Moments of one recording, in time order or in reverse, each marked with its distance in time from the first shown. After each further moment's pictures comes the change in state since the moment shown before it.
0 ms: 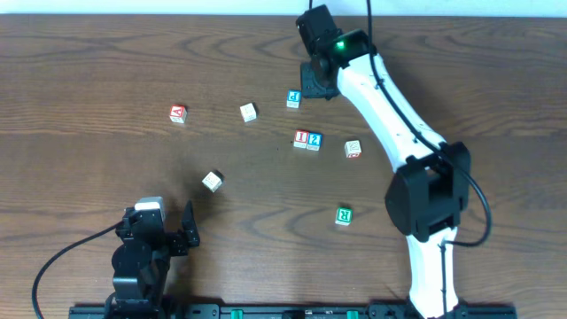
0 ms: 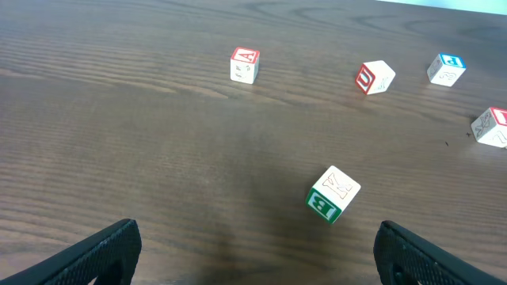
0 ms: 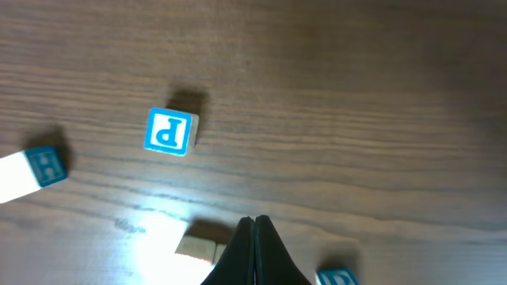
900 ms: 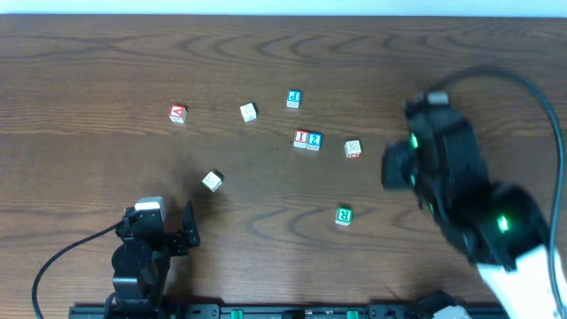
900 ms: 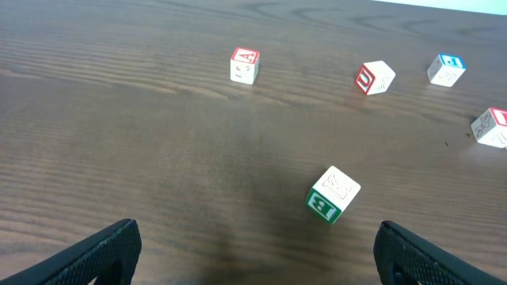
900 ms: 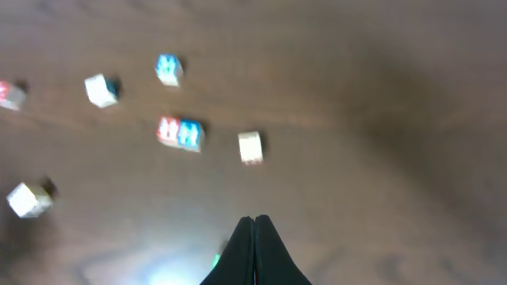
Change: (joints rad) left arm 0.000 0.000 0.000 0.000 0.000 0.000; right arm 0.018 -1.181 -0.869 0.045 0.066 0.020
